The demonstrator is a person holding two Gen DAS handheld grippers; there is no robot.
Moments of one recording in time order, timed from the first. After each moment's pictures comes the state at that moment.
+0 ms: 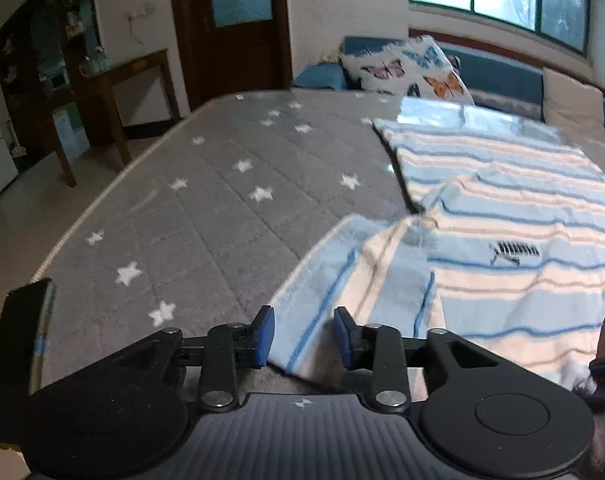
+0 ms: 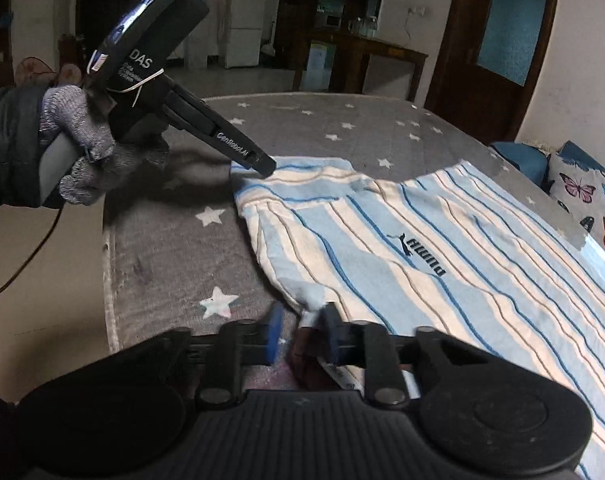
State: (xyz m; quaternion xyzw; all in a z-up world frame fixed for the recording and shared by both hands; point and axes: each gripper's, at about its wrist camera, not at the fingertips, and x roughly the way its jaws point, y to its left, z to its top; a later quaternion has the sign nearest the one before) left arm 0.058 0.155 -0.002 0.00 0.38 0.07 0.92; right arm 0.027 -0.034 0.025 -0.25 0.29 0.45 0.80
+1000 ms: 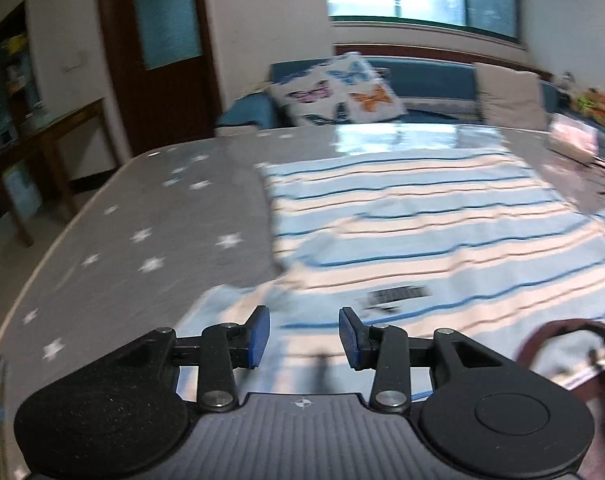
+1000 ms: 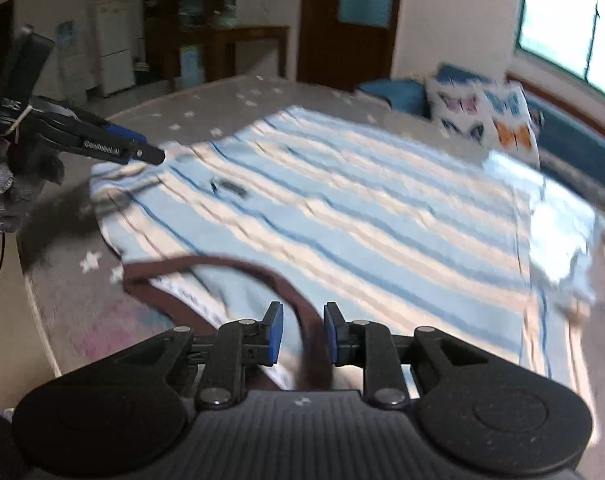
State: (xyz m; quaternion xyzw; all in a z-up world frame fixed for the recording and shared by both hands) left arm 0.072 0.066 0.027 0.06 0.34 -0.02 0.94; right arm 0.050 -0.177 0.039 -0.14 0.36 0.30 0.87
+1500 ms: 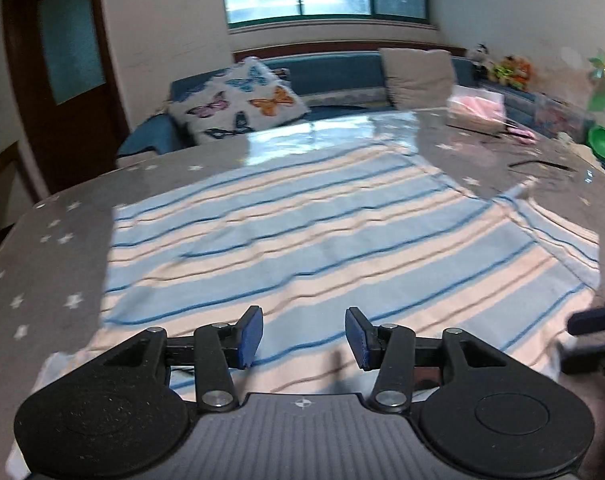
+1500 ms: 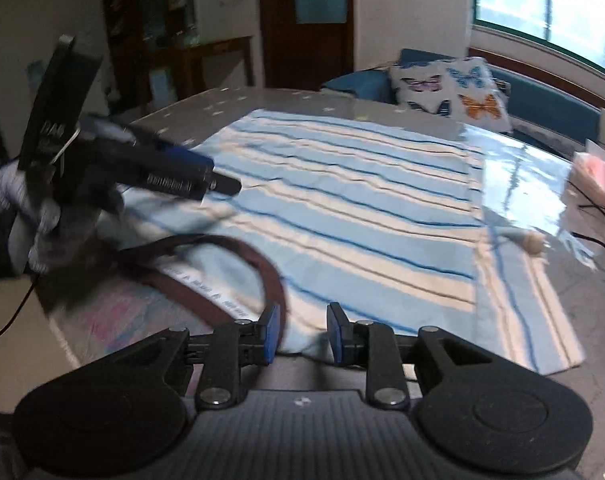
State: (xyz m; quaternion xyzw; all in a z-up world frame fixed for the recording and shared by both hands) left arm 0.098 -0.047 0.013 0.10 0.33 -0.14 0.93; right arm 0.028 -0.233 0.049 -0.08 0.36 0.26 0.89
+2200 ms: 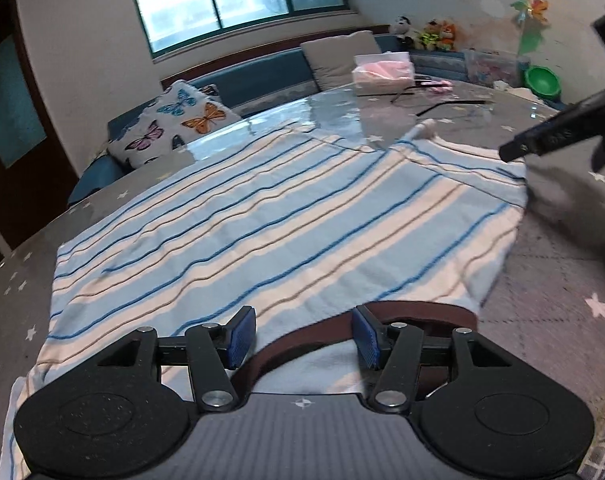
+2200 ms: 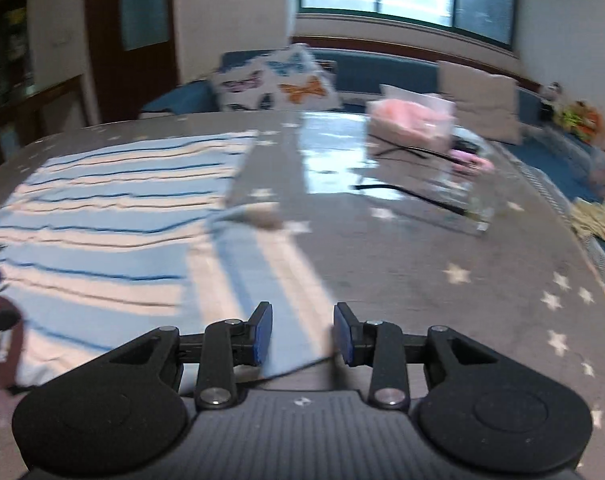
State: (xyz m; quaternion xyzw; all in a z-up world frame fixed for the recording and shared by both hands) left arm 0.048 -0.095 -0.009 0.19 0.31 -0.22 0.91; right arm 0.080 -0.363 0.029 -0.02 0.36 0.02 0.93
